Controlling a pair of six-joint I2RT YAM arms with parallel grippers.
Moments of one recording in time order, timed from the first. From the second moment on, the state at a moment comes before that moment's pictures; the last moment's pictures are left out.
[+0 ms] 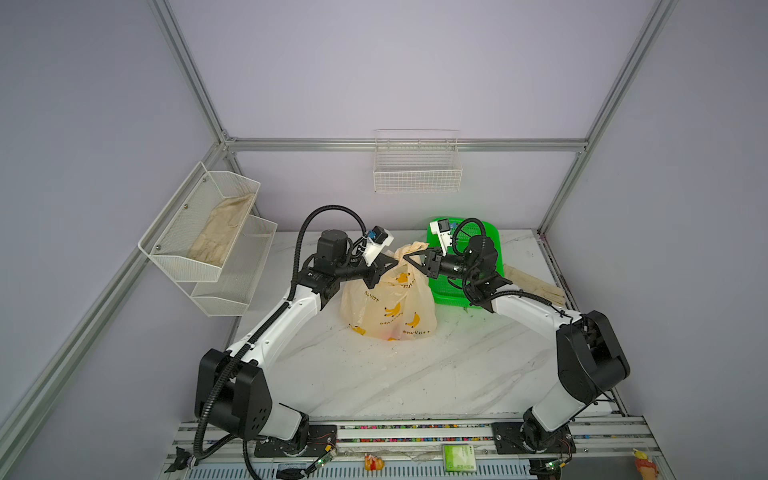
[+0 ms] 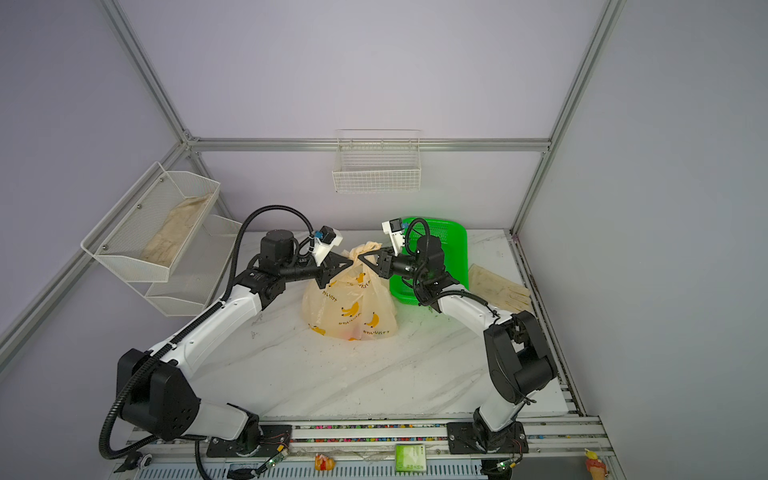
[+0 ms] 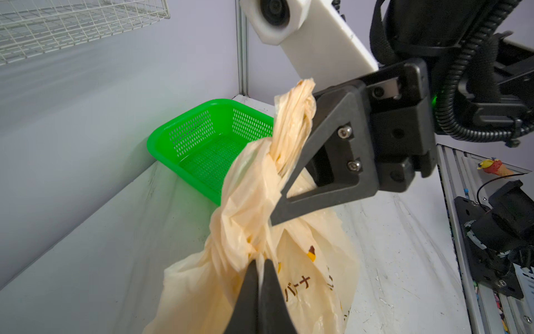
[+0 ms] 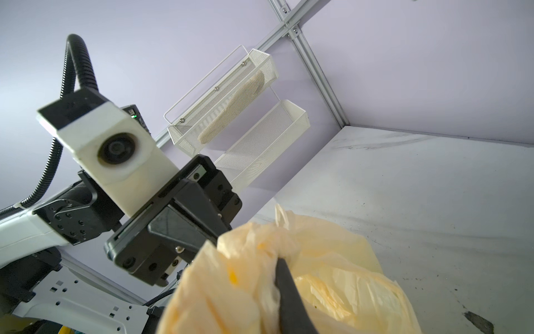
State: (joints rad) left arm -0.35 1.46 1.22 -0.16 0.67 0.22; right arm 0.47 1.65 1.11 0.56 -0.81 0.66
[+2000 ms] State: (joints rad) left arm -0.33 1.30 1.39 -0.63 0.68 0.45; right arm 0.47 1.70 1.24 0.38 -1.01 0.14
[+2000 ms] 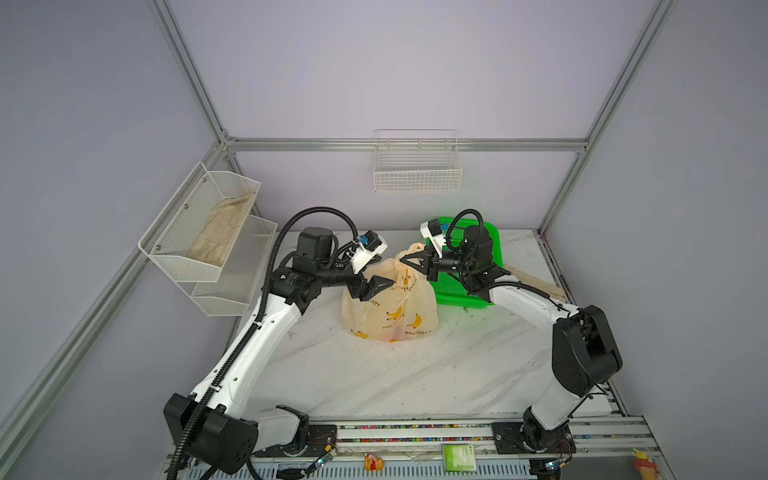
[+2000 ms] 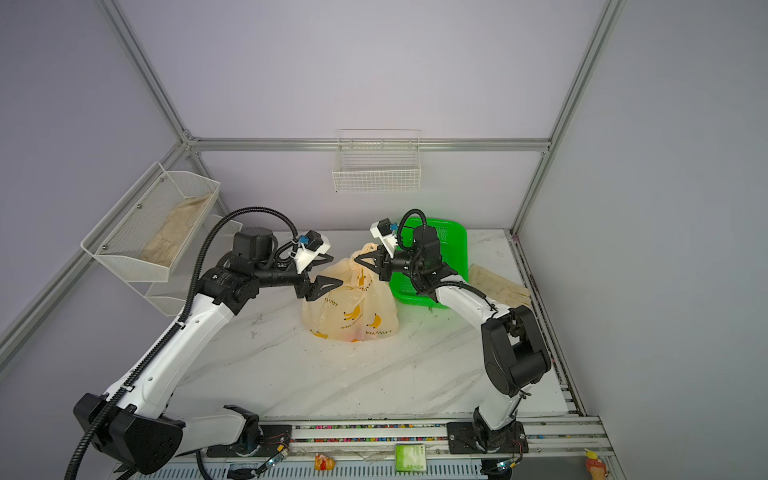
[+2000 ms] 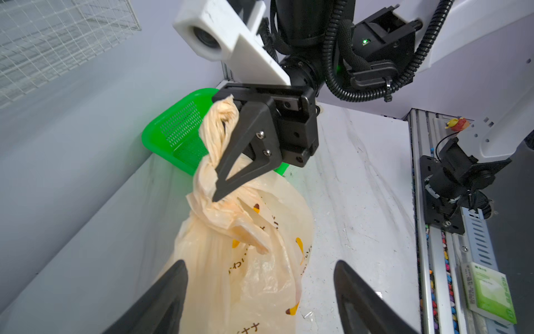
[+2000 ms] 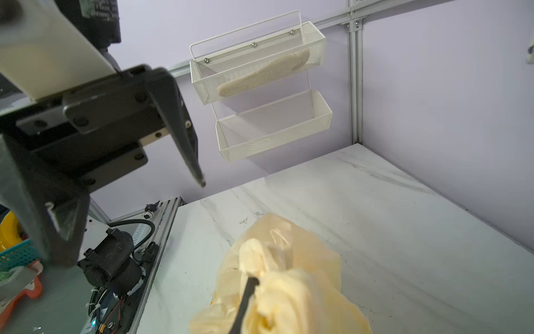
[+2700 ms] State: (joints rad) left arm -0.31 1.66 1.64 -0.81 0.81 0.74; right arm 0.47 1.70 1.27 0.34 -1.08 0.12
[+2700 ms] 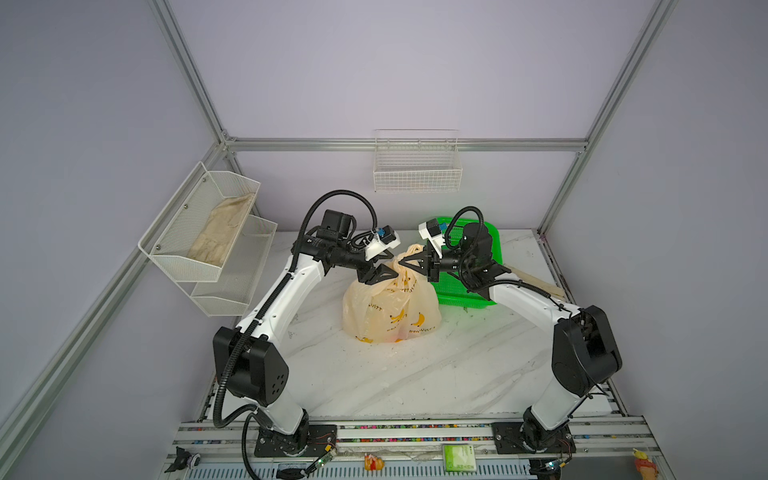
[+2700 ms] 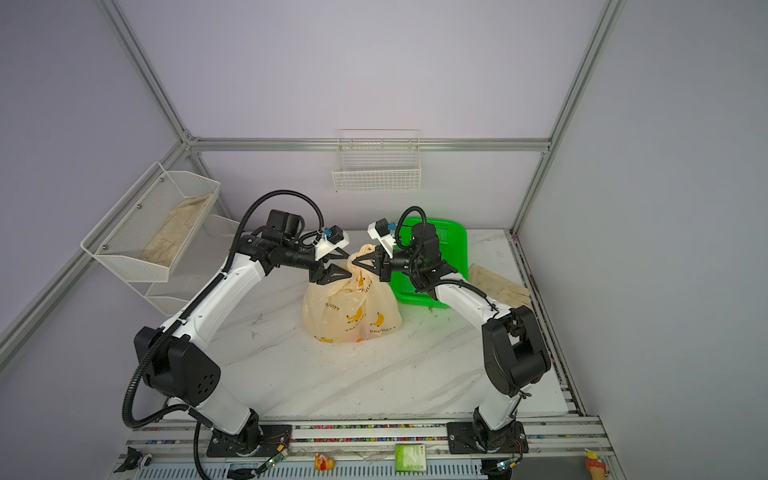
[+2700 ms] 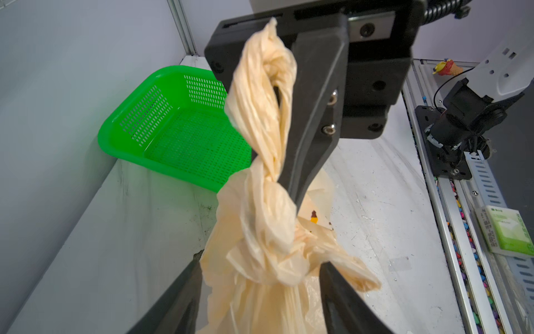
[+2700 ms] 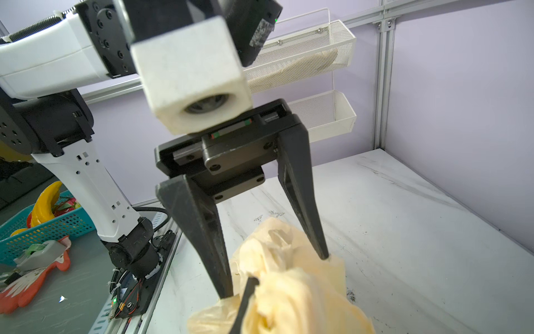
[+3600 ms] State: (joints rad) left arm -0.31 1.74 1.67 -0.83 0.87 0.73; right arm 0.49 1.72 1.28 0.40 -1.05 0.19
